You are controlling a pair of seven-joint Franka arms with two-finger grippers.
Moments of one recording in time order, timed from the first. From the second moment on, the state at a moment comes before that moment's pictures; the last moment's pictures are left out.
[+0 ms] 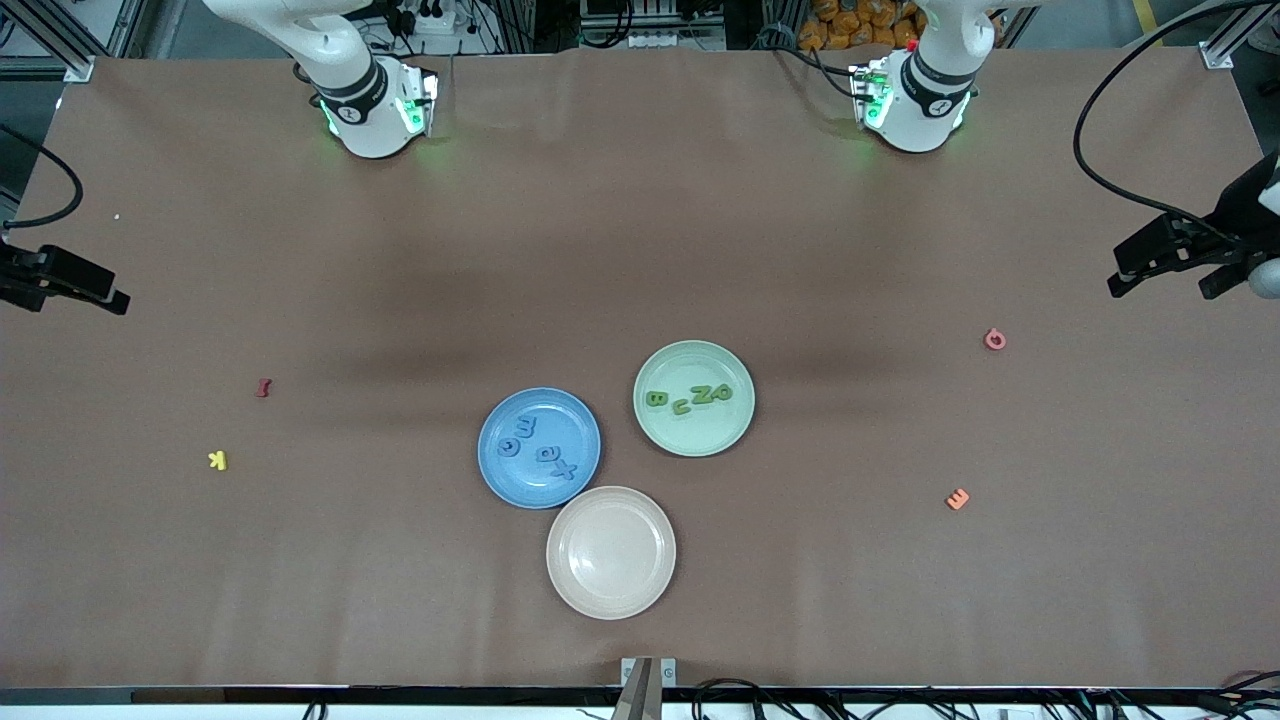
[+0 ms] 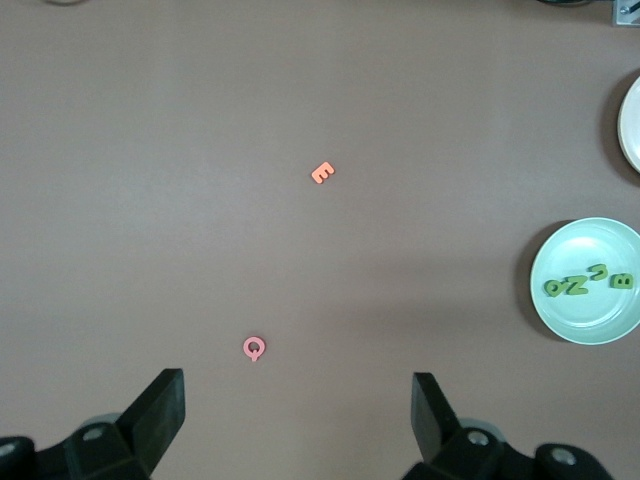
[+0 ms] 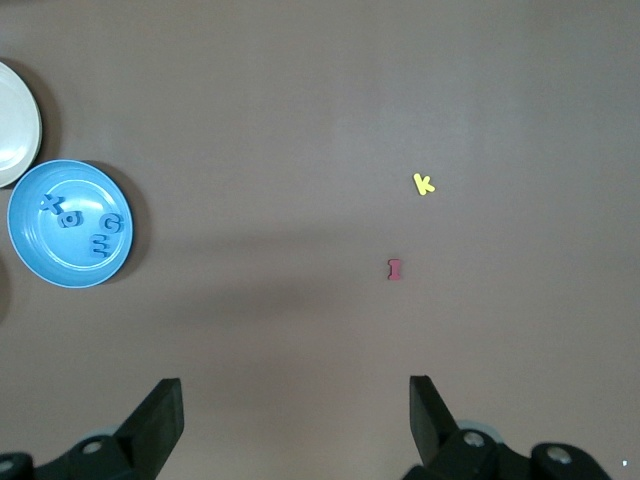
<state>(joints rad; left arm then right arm) 0.05 -0.01 -0.07 -1.60 -0.04 1.71 0.00 0.12 0.13 -0.24 -1.42 0.09 1.53 -0.04</state>
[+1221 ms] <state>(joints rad) 0.06 -0.01 -0.06 -1.60 -0.04 1.71 0.00 -0.03 0.07 -0.06 -1.52 0.05 1.62 -0.04</state>
